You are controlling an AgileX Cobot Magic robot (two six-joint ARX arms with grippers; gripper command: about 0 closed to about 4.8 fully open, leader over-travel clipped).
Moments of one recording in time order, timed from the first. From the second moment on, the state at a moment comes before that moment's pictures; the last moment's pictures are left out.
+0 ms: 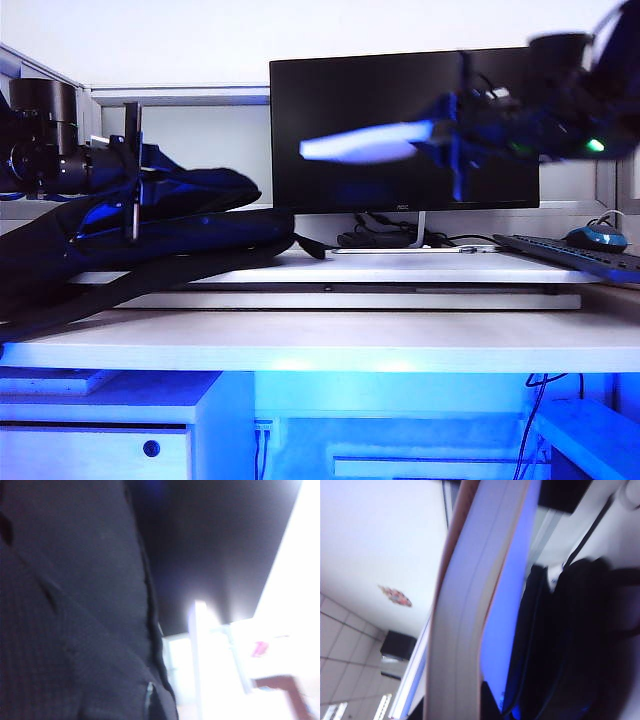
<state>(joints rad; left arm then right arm) -0.05 2.17 1.39 0.93 0.63 -1.44 0.16 2.05 1.32 1.01 -0.56 1.45</state>
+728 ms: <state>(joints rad) -0.25 2.18 1.40 1.25 0.67 -1.76 0.33 2.08 1.42 0.64 -0.40 1.29</state>
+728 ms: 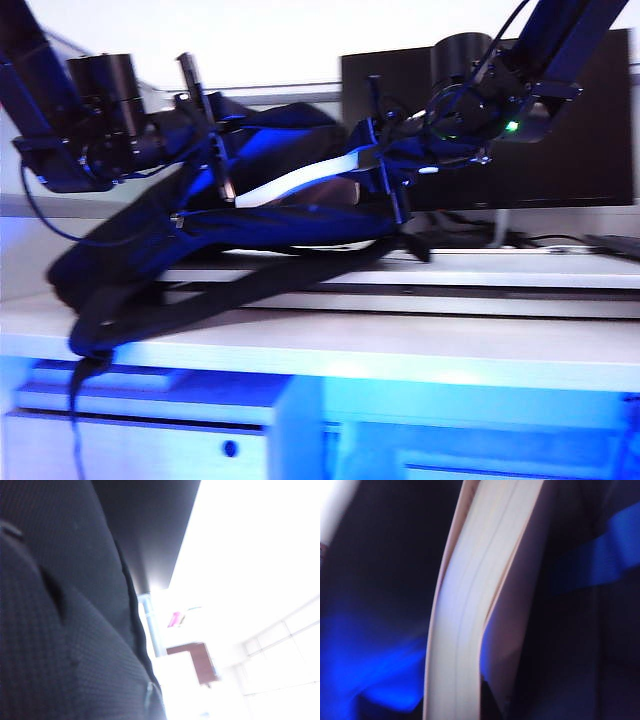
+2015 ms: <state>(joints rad) -0.30 2.15 1.43 1.12 1.10 -1.35 0.19 1.99 1.43 0.30 -0.26 0.79</state>
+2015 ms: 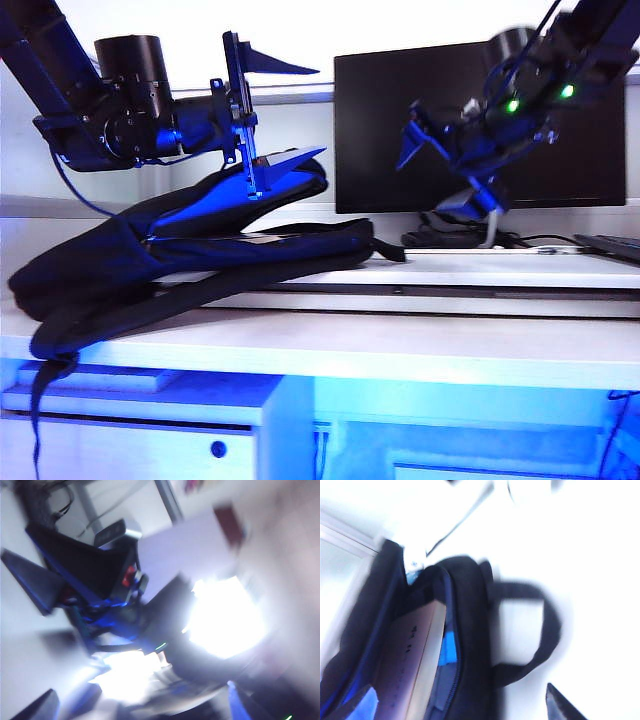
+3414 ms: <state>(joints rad) -0.05 1.09 1.28 -0.06 0.41 -0.04 0.11 0.88 1.21 -0.38 0.11 -0.05</state>
